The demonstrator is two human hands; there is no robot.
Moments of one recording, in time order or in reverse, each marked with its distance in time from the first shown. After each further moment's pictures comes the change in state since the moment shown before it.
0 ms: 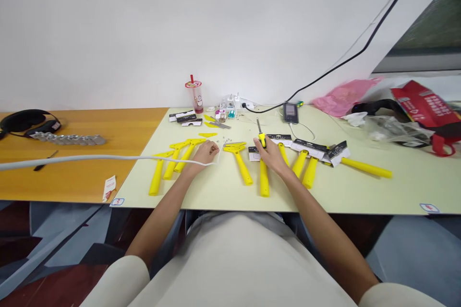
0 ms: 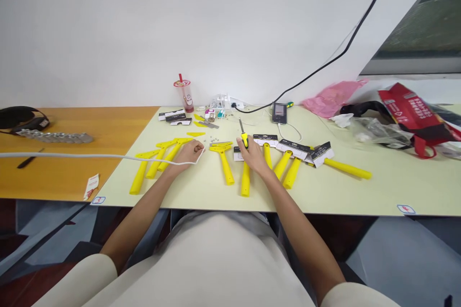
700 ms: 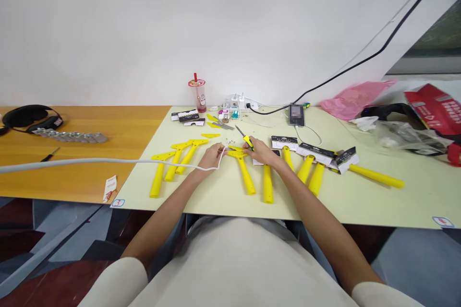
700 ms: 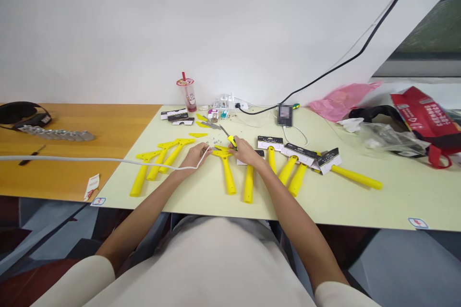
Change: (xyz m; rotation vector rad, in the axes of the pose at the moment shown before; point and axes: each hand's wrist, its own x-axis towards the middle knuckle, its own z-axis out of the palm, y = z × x) left_hand -0.001 -0.002 0.021 -0.134 0.028 0.093; right_hand 0.055 0.012 0.039 -0.105 -0.390 -0.194
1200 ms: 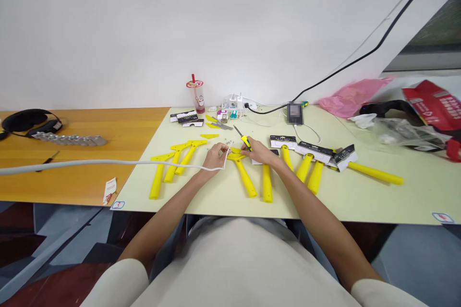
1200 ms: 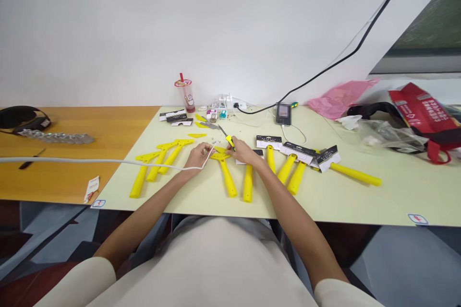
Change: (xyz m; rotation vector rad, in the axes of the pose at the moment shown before) left_hand 0.001 0.006 0.017 -0.053 0.117 0.051; right_hand 0.001 -0.005 -0.001 0.069 -0.041 0.026
